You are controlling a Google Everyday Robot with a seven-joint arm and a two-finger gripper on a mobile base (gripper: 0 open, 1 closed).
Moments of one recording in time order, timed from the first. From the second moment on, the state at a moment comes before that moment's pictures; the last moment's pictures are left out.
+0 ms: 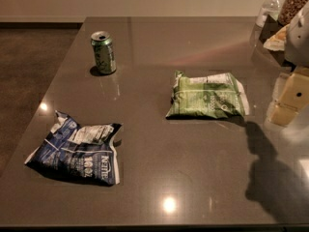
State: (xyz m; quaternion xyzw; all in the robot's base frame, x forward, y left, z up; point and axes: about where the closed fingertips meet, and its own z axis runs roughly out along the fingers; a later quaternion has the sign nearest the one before) arm 0.438 -0.216 0.980 -0.60 0.78 -0.04 0.17
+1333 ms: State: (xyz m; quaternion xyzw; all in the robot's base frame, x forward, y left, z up) arm 0.474 -0.106 0.956 -0.65 0.73 0.01 0.20
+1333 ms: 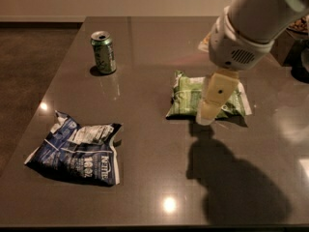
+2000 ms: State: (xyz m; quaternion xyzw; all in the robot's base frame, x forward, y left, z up) arm 0.445 -0.033 0.921 -0.70 0.68 0.04 0.20
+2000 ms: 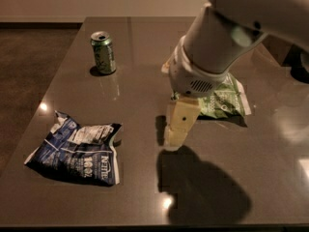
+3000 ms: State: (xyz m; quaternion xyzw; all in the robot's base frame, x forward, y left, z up) arm 0.416 0.068 0.875 -0.75 0.62 0.10 0.18
